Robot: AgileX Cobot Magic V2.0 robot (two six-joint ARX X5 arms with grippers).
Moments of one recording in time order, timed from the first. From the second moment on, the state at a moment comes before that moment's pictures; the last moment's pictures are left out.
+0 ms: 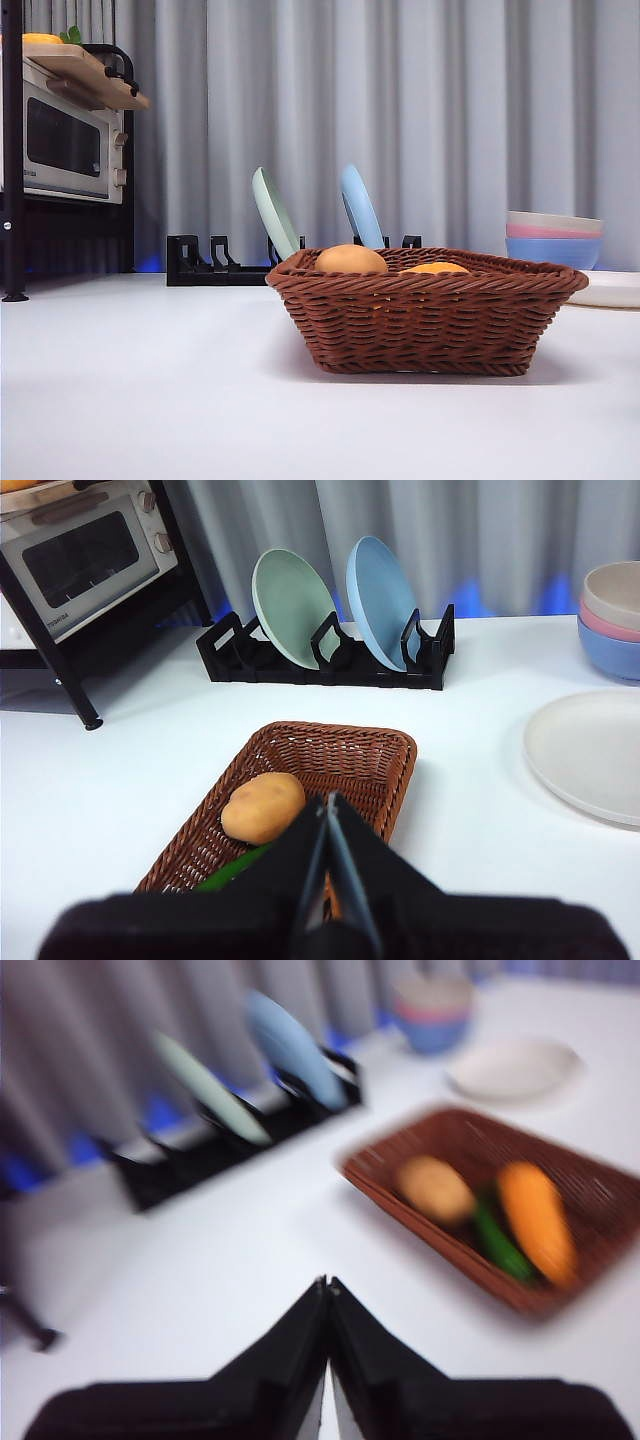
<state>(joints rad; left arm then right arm) -0.63 0.24 0.71 -0.68 -0.20 0.12 0.37 0.40 0.76 -0.57 -0.02 0.13</state>
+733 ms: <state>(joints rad) -0.01 0.01 0.02 -0.13 0.11 0.08 0.37 0.40 0.76 -0.57 -0.02 0.13</state>
